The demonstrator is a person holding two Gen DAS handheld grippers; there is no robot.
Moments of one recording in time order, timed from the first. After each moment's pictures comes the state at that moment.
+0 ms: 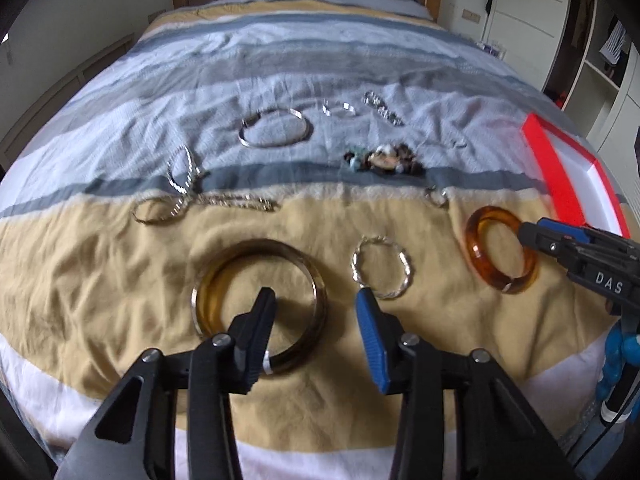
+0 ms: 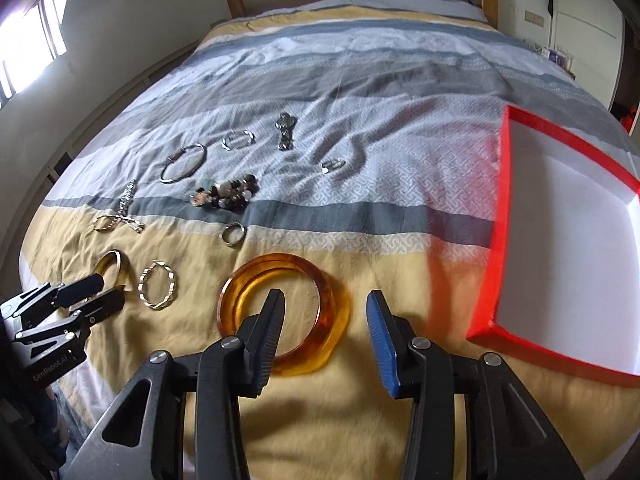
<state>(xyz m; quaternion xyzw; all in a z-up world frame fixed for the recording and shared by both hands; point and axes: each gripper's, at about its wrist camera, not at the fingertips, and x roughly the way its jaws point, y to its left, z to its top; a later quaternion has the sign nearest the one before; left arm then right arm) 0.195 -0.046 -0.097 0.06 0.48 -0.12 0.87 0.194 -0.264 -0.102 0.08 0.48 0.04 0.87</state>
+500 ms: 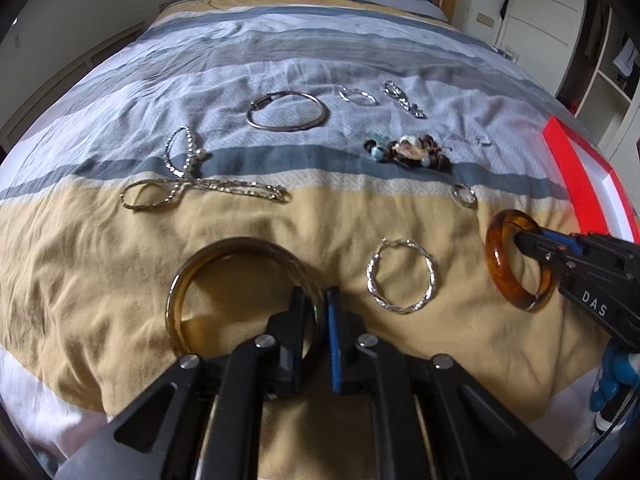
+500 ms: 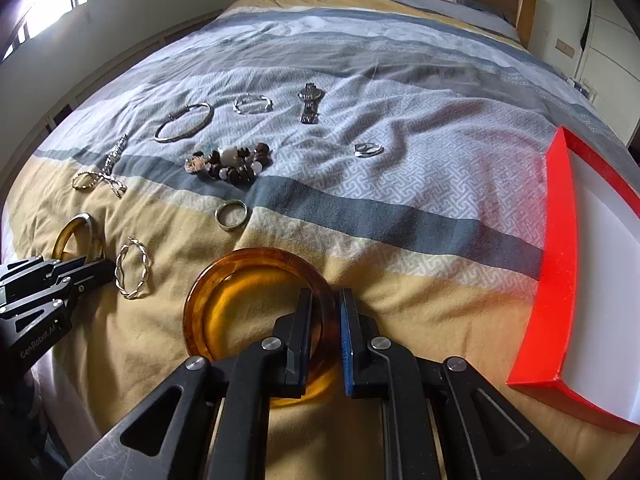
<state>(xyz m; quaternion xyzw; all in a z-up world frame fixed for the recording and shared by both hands) 0.208 -0.040 -0.112 0.04 0.48 -0.10 0.87 0.210 -0.235 -0.119 0.01 0.47 0.05 0.88</state>
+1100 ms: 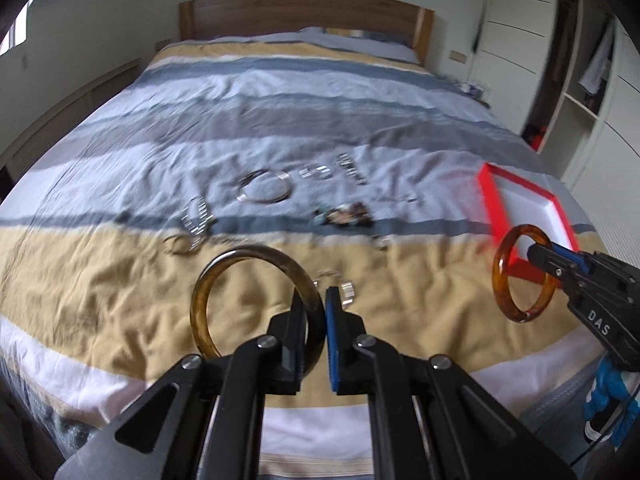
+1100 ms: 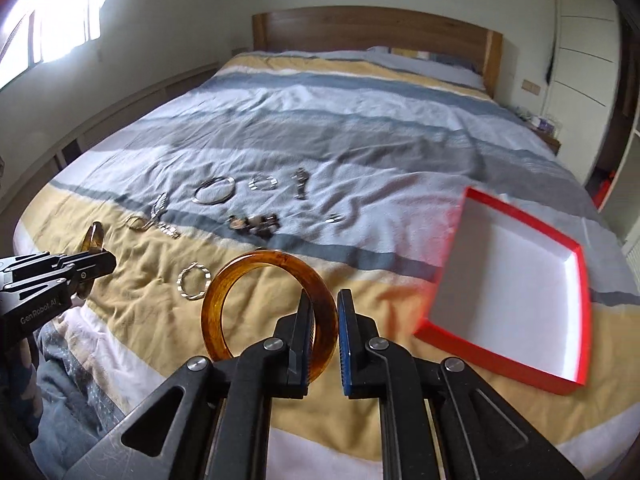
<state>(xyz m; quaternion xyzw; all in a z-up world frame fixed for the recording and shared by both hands) 0.146 -0.057 -0.015 0.03 0.41 -0.15 0.90 0.112 -0.268 -0.019 0.01 0.38 0.00 0.93</state>
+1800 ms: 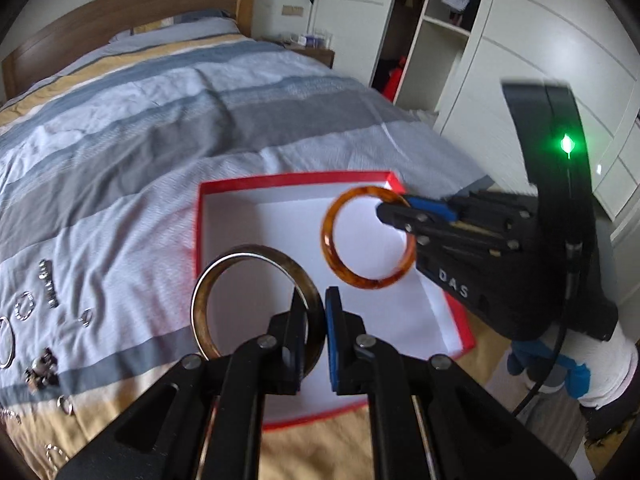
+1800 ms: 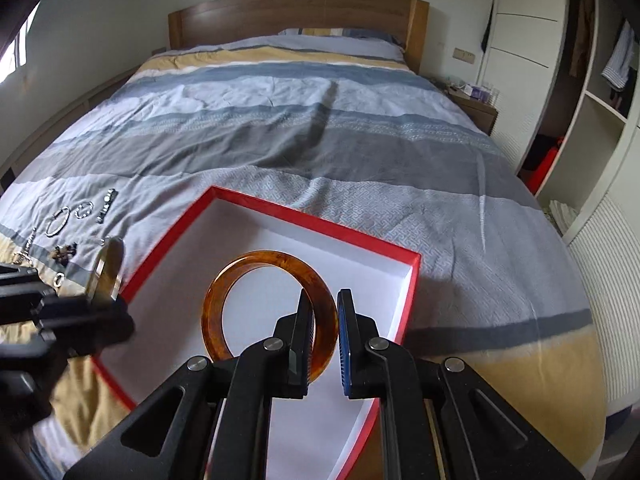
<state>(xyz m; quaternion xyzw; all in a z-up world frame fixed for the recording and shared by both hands) 0.200 -0.376 -0.037 0.11 0.43 -0.38 0.81 0.184 -0.510 -0.052 0.01 0.42 -0.07 0.90</state>
